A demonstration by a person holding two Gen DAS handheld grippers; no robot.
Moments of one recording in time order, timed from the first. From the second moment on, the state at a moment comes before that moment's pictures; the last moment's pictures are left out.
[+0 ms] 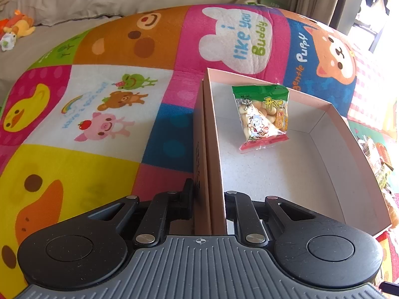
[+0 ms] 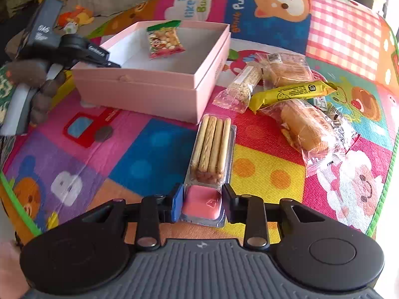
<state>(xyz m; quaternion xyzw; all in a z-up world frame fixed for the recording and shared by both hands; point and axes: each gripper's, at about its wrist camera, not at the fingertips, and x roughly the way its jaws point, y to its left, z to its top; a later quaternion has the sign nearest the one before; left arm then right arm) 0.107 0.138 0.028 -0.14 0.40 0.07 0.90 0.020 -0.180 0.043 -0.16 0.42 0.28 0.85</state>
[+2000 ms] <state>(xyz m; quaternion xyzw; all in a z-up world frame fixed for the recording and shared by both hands) 0.108 0.137 0.027 -0.12 0.40 0.06 0.90 0.148 -0.087 0.167 -0.01 0.35 0.33 0.87</state>
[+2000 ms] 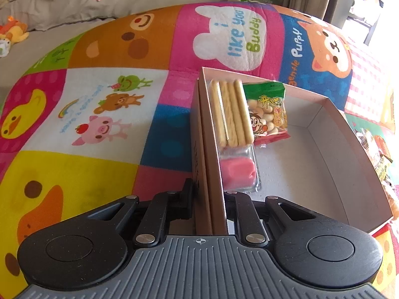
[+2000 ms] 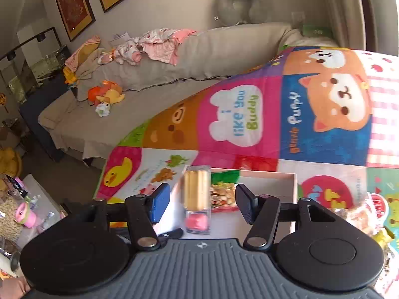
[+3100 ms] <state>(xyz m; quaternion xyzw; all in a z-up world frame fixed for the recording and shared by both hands) 0.108 0.132 0.028 -0.11 0.40 0.06 0.91 0.175 -0.185 0.064 0.04 0.39 0.23 0.89</state>
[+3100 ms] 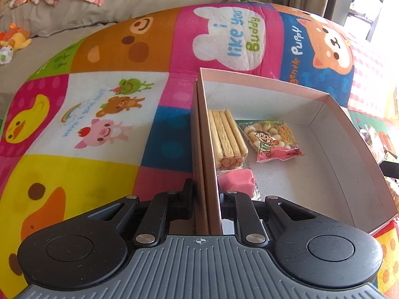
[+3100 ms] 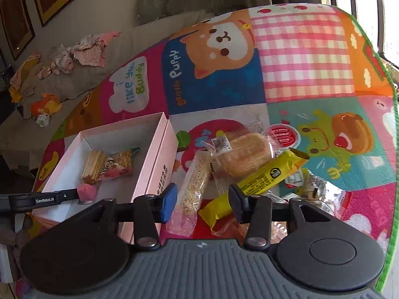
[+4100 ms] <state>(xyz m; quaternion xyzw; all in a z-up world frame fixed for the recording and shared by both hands) 0.107 0.136 0.027 -0.11 0.40 0.06 0.91 0.053 -0.228 0.082 -0.06 0.35 0.24 0.90</state>
